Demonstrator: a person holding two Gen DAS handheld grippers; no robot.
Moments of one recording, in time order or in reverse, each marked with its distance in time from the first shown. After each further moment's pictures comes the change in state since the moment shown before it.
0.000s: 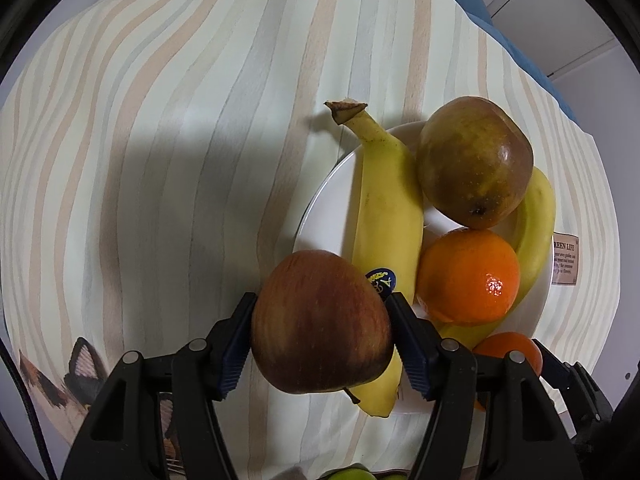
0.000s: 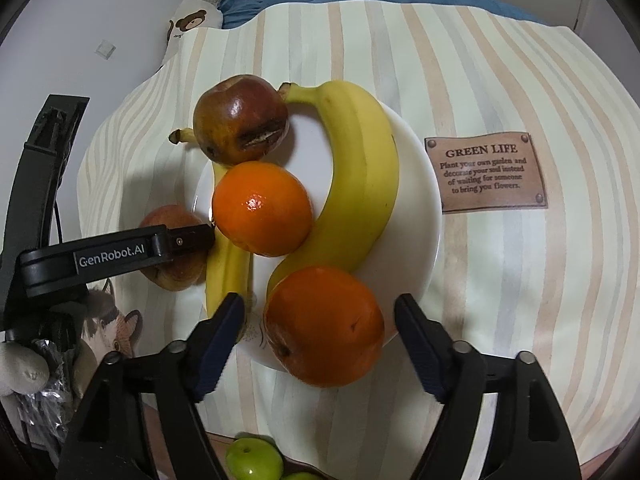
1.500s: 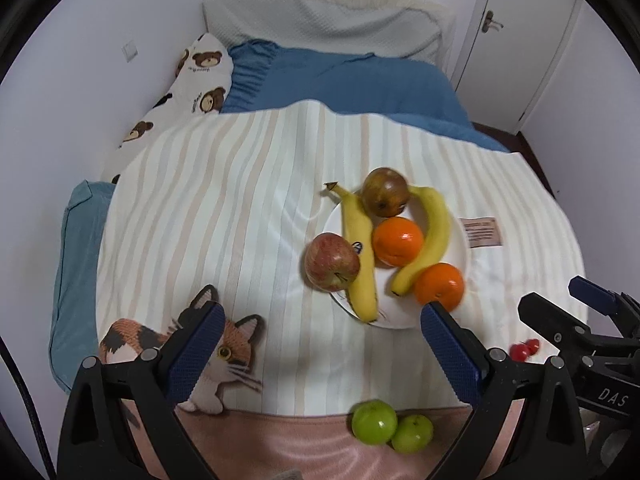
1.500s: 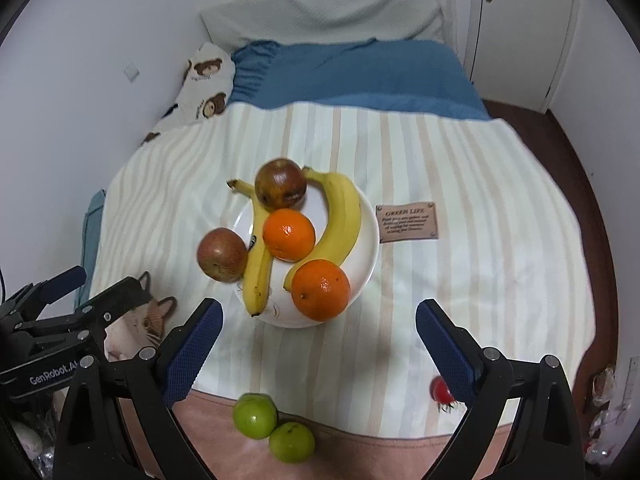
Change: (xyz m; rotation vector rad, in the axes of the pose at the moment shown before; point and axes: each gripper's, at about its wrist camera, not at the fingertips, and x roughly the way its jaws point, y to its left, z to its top) left arm -0.185 -0.020 -0.143 0.119 -0.421 0.093; right arm -0.164 0.038 -0.063 -0.101 -0.255 -0.117
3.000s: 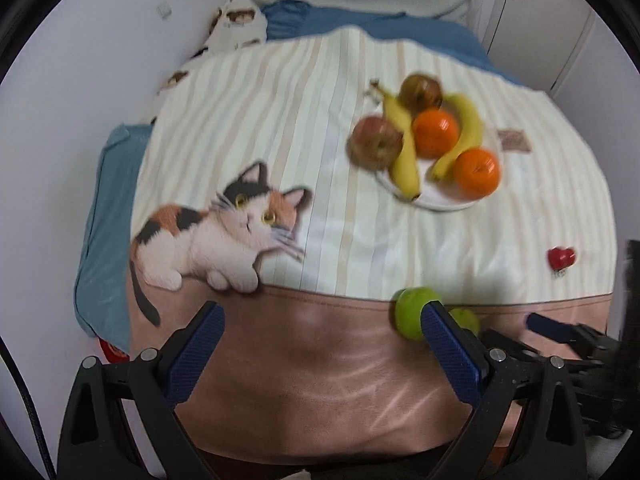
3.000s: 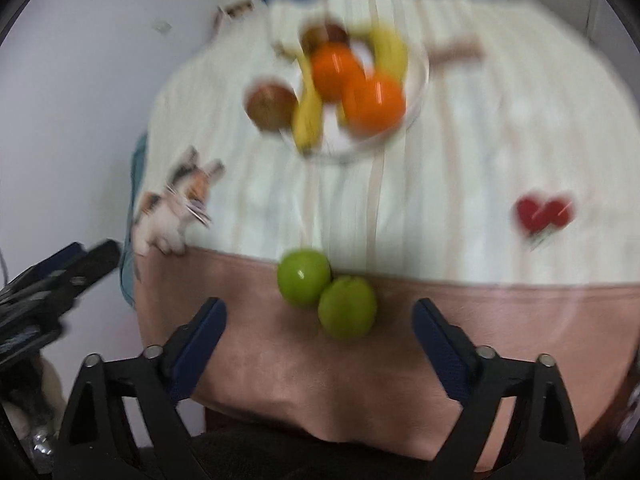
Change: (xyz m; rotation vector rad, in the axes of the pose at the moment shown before) left arm 0.004 0.022 -0.109 -0.032 0.166 0.138; right arm 0.070 -0.005 -0.137 0.067 0.291 0.229
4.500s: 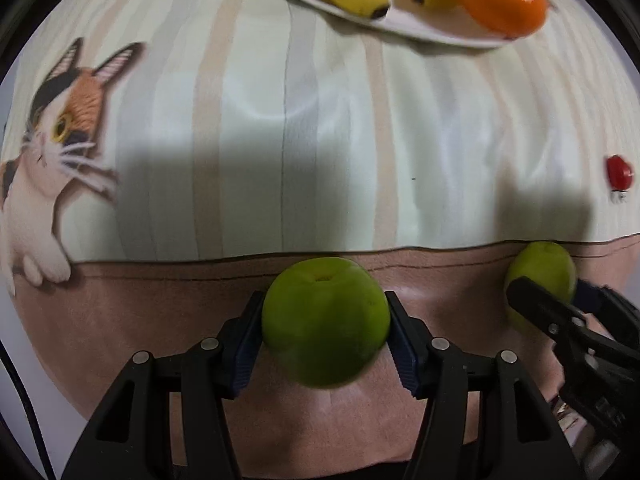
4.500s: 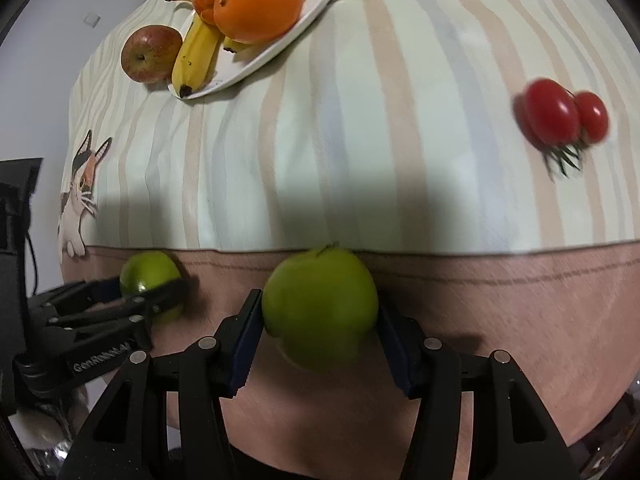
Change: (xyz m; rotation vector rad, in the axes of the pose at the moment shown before) left arm 0.153 -0.057 -0.032 0.143 0.371 -0.132; right arm 0.061 -0.060 -0.019 0.104 0.052 -0.124
